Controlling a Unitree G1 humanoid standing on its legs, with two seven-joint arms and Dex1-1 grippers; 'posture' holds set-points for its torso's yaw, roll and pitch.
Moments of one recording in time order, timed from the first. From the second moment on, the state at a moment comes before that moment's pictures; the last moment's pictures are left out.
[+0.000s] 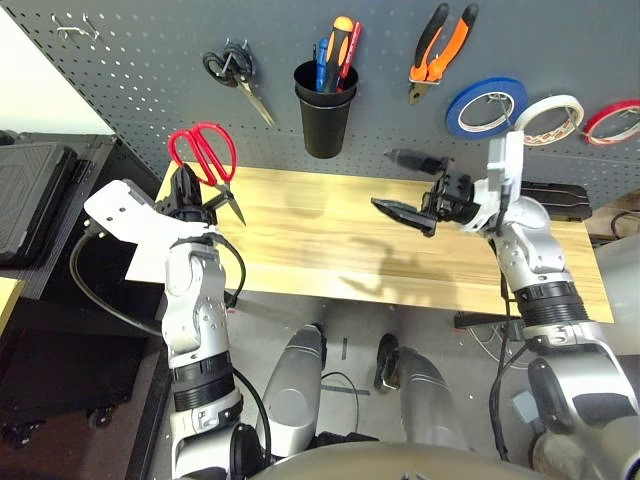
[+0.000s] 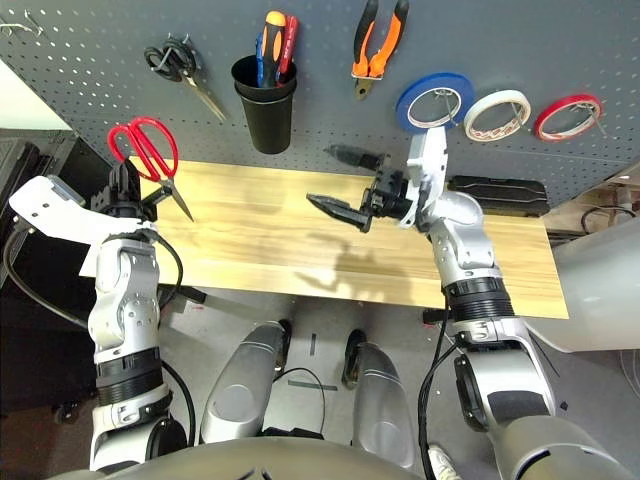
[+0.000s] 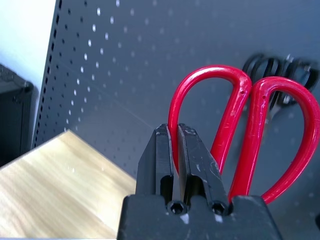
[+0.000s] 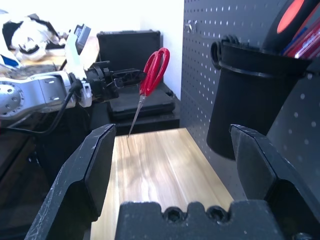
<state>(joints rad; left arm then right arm) -0.29 0.02 0.34 -0.23 -0.42 0.15 0.13 -0.55 -0.35 -0.04 0.26 0.52 -0.05 1.22</state>
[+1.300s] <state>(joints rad) -0.66 0.14 0.35 0.14 -0.45 0.17 0.06 -0.58 -0.35 -0.10 0.23 0.57 -0.03 1.13</state>
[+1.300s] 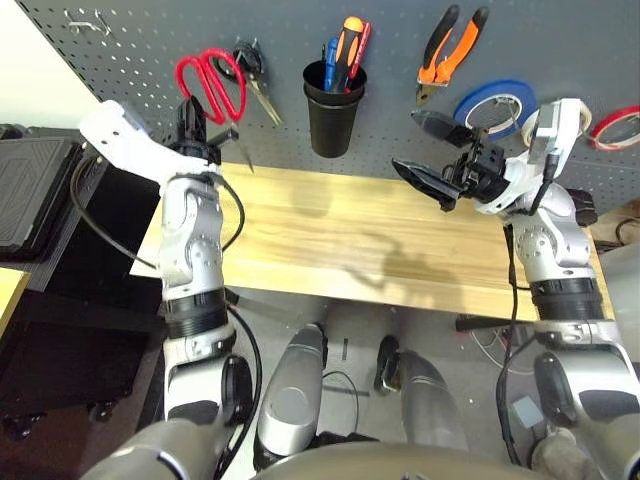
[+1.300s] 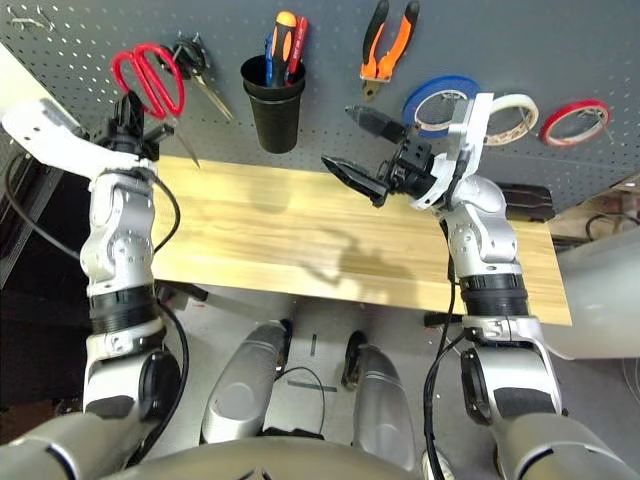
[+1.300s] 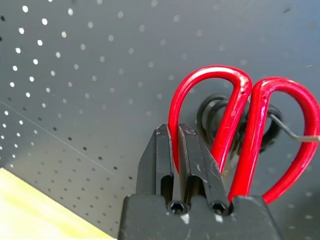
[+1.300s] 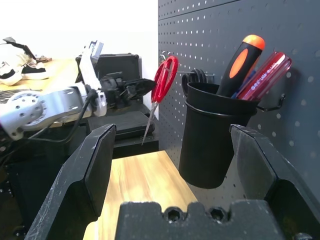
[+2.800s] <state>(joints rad) -0.26 0.26 0.26 0.29 -0.20 -0.21 -0.19 -0.38 -0.23 -0.18 0.41 0.21 -0.31 0.44</state>
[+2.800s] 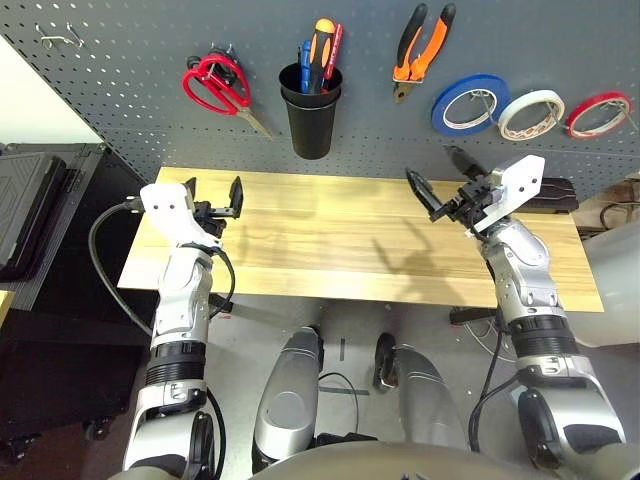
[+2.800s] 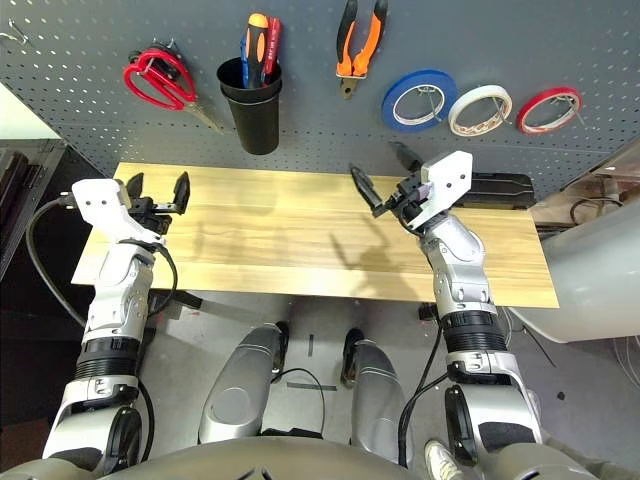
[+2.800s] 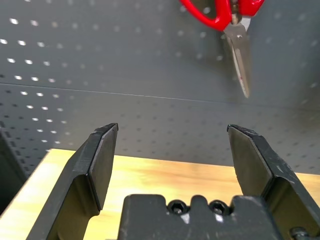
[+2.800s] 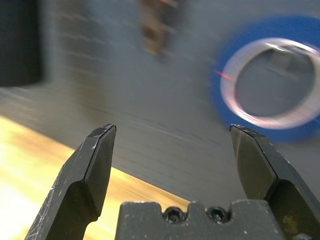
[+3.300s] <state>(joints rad) -0.26 0.31 0.28 0.43 -0.22 -0.34 -0.27 -0.42 -0.31 -0.30 0.72 0.14 -0.53 0.11</state>
